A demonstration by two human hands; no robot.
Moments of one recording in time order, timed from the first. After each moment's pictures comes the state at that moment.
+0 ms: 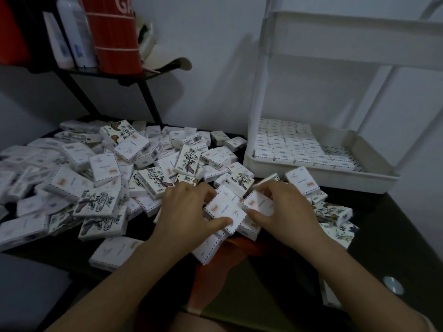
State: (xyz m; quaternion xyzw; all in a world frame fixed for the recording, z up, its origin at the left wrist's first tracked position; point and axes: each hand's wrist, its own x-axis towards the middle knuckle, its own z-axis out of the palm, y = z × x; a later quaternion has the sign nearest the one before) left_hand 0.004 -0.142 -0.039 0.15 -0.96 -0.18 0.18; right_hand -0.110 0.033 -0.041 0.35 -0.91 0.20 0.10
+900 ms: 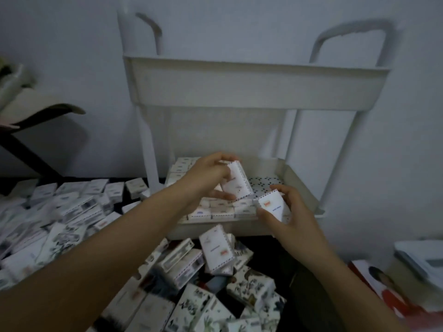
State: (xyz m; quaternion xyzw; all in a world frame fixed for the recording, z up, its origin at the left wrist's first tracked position) left_hand -0.245 -0.046 0.056 0.06 -0.74 -0.67 0.03; right_hand -0.248 0.152 -0.009 0.19 -0.82 0.53 0.06
